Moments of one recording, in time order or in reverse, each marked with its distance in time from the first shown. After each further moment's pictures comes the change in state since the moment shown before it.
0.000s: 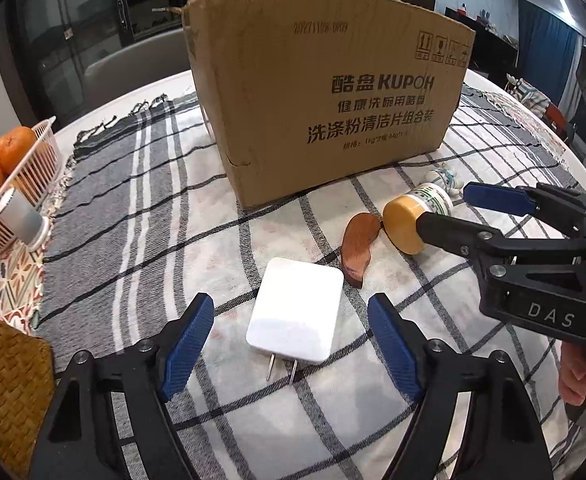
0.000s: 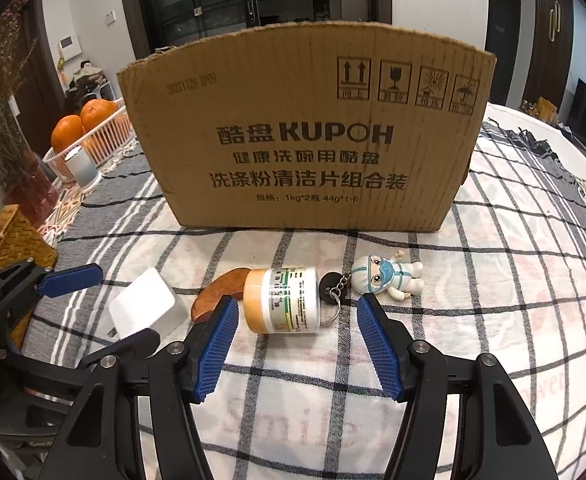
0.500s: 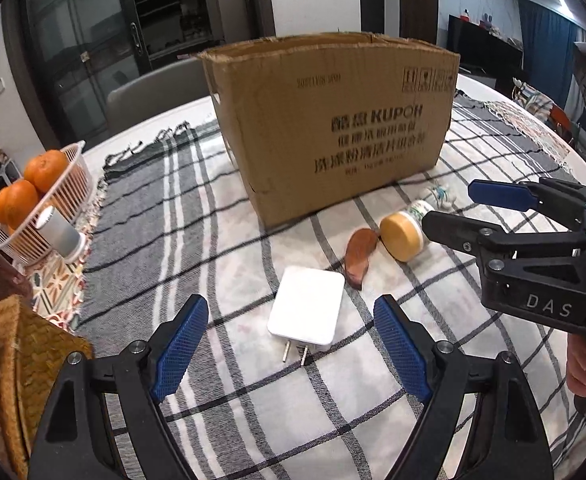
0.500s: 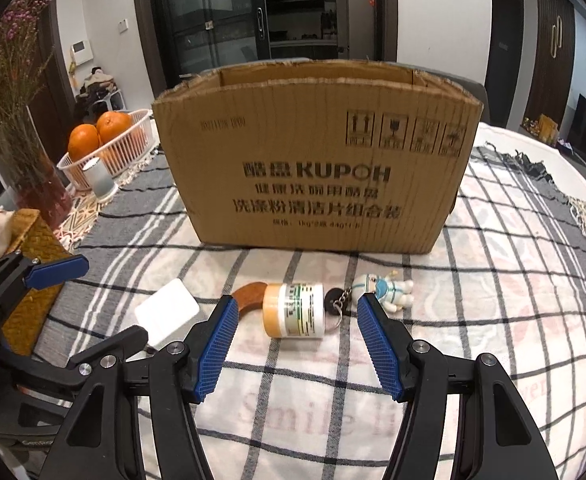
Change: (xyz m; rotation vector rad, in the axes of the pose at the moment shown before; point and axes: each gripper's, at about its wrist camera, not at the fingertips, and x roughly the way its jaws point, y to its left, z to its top) left arm -0.039 -0.008 -0.004 0.026 -0.061 0.082; right arm -0.031 0.005 0.003 -0.029 -0.058 0.004
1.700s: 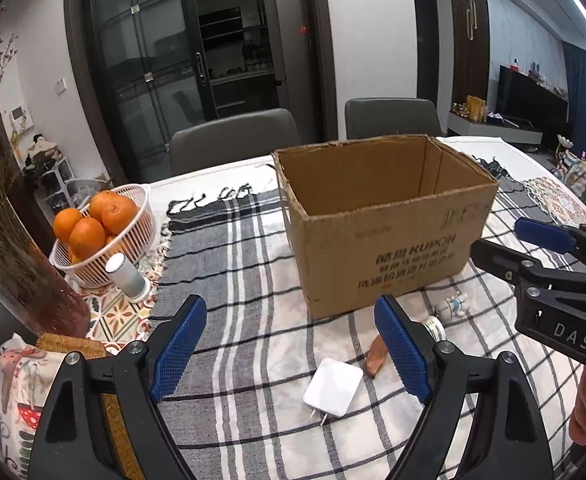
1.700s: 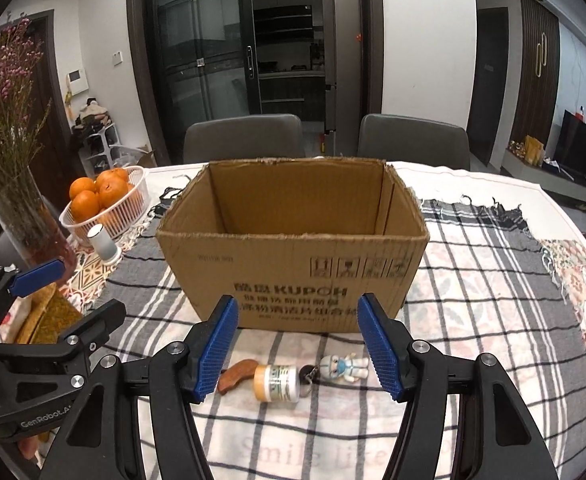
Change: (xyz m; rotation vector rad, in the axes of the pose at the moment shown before) left arm -0.064 0.015 0.063 -0.139 -0.146 0.162; right arm -0.059 -0.016 0.068 0.012 -0.110 -0.029
